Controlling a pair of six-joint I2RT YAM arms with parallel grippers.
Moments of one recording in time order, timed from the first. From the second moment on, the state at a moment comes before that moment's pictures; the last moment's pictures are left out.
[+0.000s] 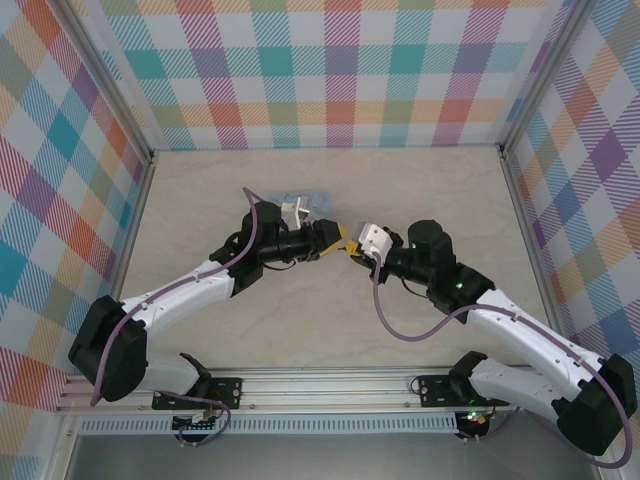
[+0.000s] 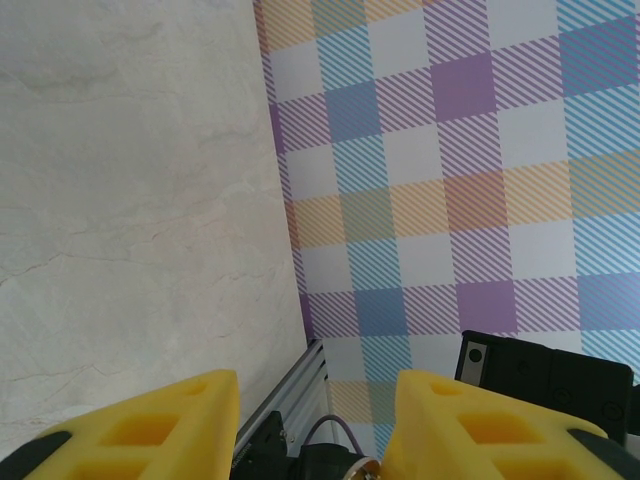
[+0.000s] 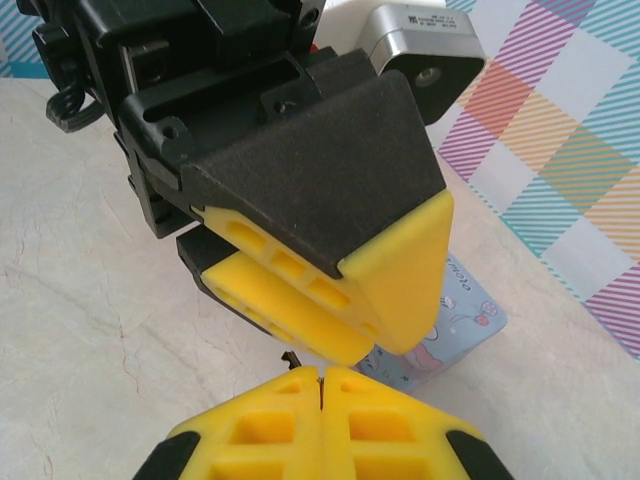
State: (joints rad) left arm -0.67 1.35 0.87 0.20 0.54 -1.15; right arm 0.71 0.98 0.76 -0.13 -0.28 -0.42
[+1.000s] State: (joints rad) left arm -0.67 1.37 0.79 0.35 0.49 -1.42; right arm 0.71 1.01 0.71 0.03 -0.22 -0.29
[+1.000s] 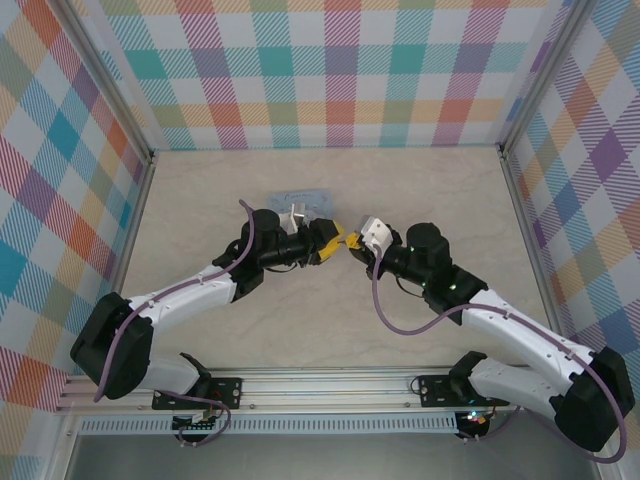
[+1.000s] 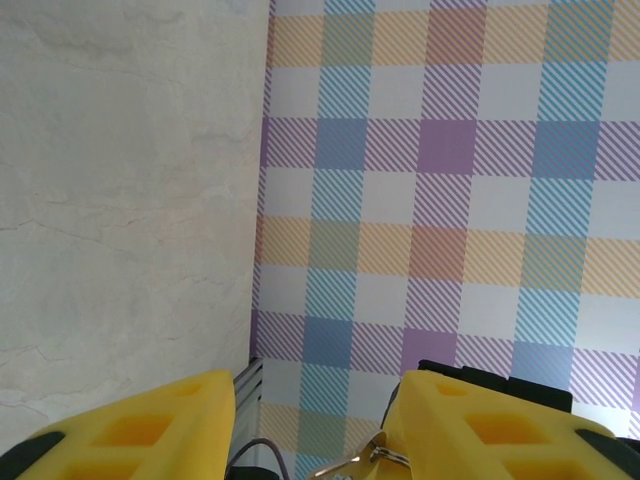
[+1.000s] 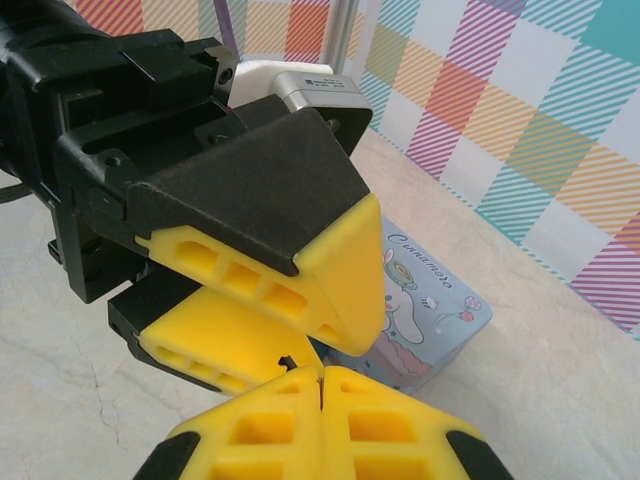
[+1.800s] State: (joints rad) left arm -0.67 1.36 0.81 0.27 0.46 -1.28; right arm 0.71 1.01 0.67 0.04 -0.23 -0.21
